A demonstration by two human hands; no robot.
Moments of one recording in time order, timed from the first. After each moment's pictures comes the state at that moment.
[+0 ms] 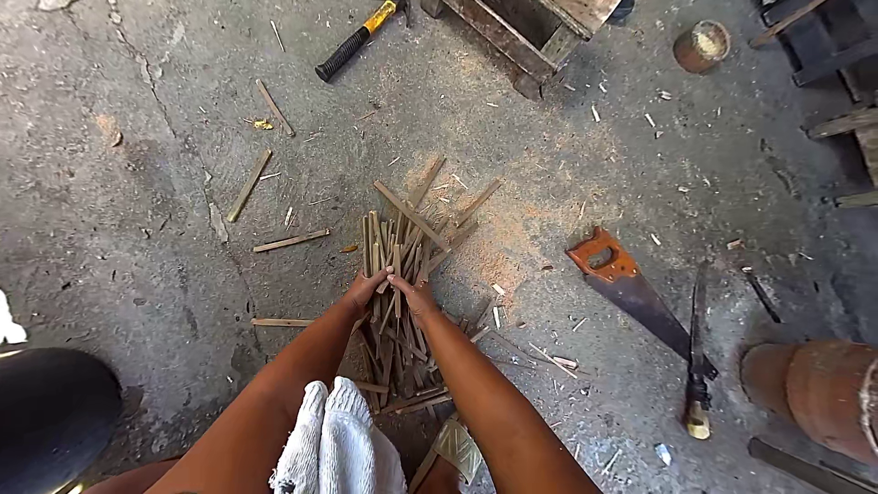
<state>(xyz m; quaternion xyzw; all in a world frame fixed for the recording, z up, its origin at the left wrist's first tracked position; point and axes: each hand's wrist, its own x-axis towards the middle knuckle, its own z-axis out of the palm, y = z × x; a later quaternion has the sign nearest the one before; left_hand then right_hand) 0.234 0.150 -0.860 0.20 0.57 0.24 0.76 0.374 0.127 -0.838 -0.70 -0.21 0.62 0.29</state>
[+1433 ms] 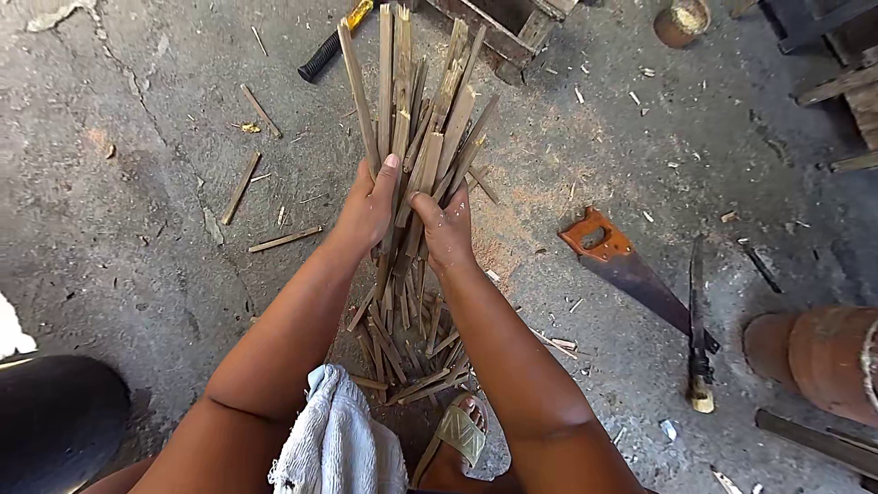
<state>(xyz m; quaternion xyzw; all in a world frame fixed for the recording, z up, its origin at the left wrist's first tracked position) 0.270 0.222 -0.655 0.50 0.55 0.34 0.58 0.385 0.193 -0.679 -0.58 -0.31 0.49 0.57</state>
